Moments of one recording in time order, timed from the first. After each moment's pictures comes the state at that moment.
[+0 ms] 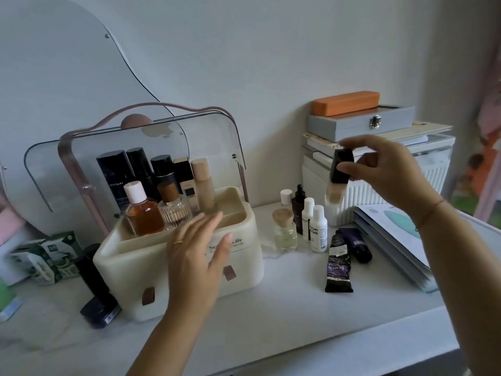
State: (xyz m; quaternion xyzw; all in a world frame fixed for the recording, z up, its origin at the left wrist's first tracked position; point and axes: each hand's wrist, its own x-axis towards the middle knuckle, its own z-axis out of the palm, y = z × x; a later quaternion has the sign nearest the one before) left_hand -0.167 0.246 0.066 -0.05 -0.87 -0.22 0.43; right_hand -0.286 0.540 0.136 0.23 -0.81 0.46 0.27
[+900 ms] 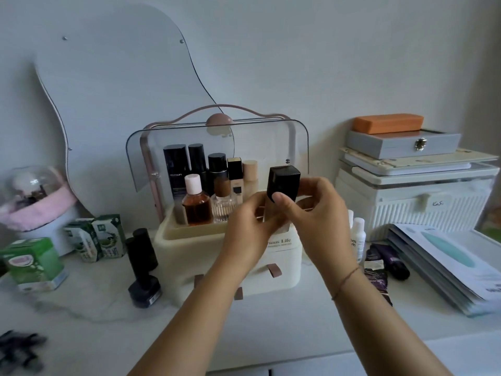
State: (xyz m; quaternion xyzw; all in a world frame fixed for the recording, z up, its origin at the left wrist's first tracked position) left_hand -0.186 0.232 0.105 -0.08 -0.79 -0.54 0.29; right_hand -0.194 0.352 0.122 0.15 -0.72 0.62 0.26
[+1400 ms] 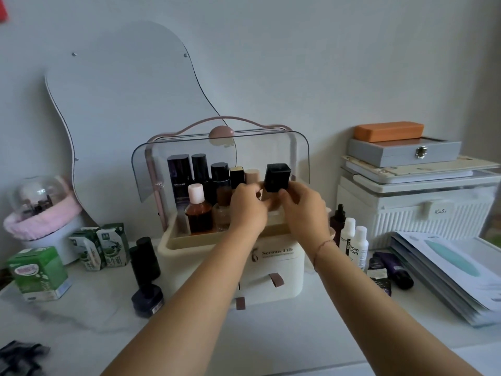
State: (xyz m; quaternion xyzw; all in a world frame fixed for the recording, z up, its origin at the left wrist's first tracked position) left_hand -0.241 0.227 0.134 0.04 -0.85 -0.42 0.31; right_hand -0.246 0.330 0.126 0.14 -0.79 0.55 0.23
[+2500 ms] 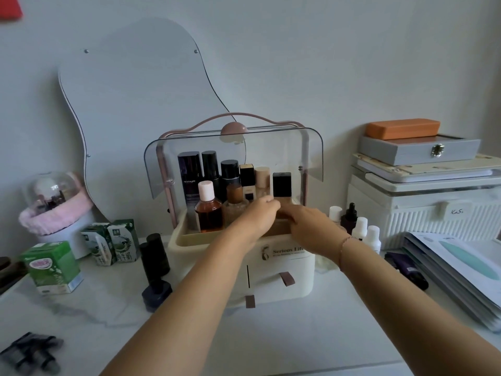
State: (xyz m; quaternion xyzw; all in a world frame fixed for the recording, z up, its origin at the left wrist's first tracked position) left_hand -0.231 0.215 0.129 0.04 -0.86 -0.50 0.06; right_hand -0.240 0.340 0.127 0.27 -0.94 0.22 0.04
